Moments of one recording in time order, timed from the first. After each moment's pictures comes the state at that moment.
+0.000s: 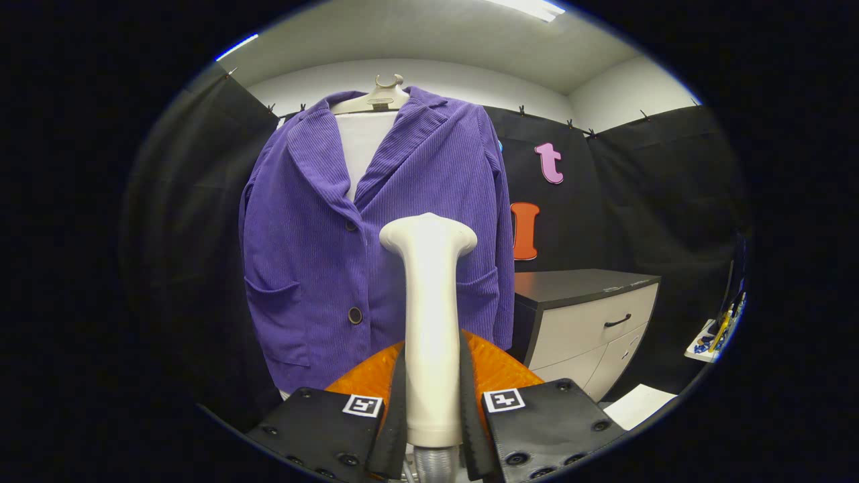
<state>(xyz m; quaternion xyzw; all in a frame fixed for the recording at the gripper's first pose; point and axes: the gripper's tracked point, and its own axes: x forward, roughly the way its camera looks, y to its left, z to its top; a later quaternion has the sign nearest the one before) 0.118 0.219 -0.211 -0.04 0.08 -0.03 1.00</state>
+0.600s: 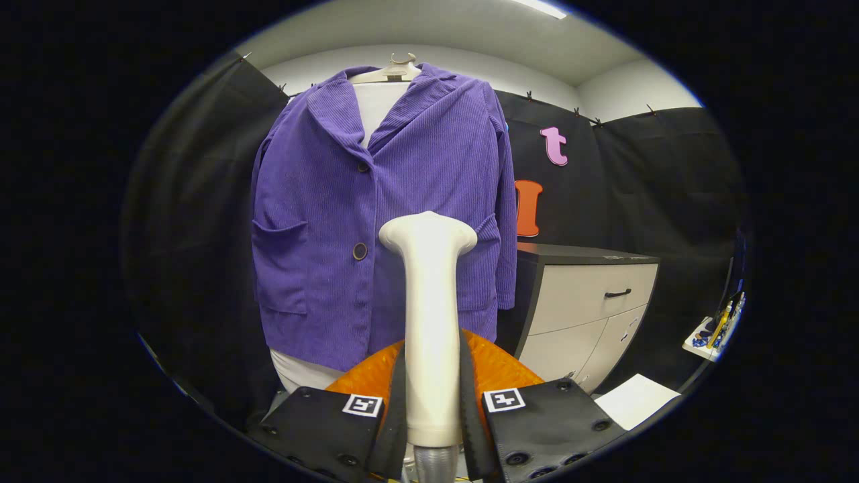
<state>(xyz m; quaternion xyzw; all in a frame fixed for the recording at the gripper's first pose) 0.083 0.215 -0.278 -0.06 0.12 -0.03 0.99</state>
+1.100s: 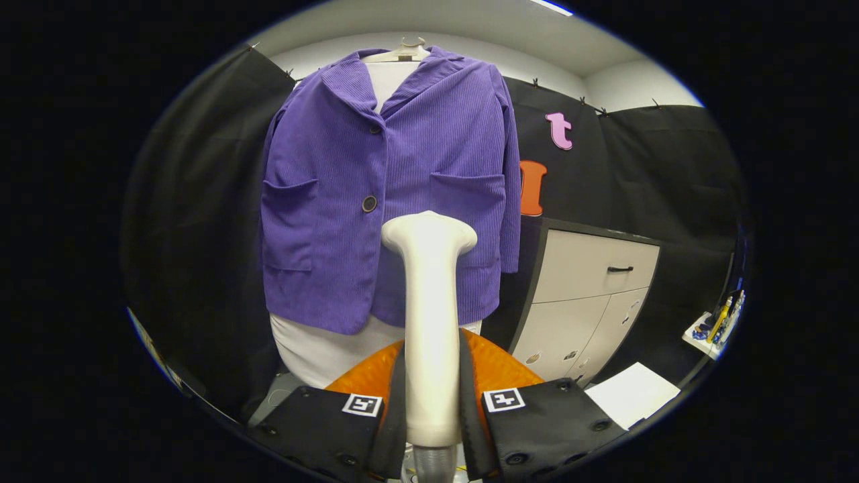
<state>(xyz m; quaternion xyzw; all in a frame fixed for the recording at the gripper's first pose) 0.058 0.216 -0.326 -0.06 0.17 -0.02 0.98</state>
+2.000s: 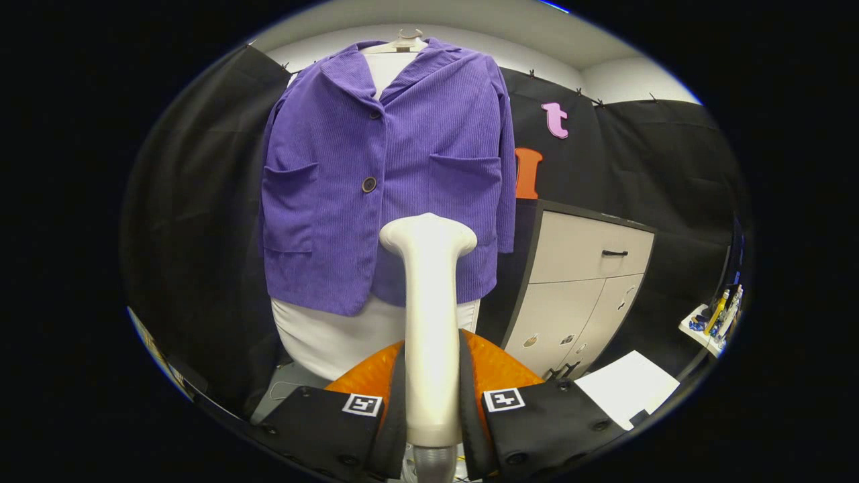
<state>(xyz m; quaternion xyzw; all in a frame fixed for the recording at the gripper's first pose) 0.040 0.218 -0.325 -0.05 0.18 -0.04 0.98</state>
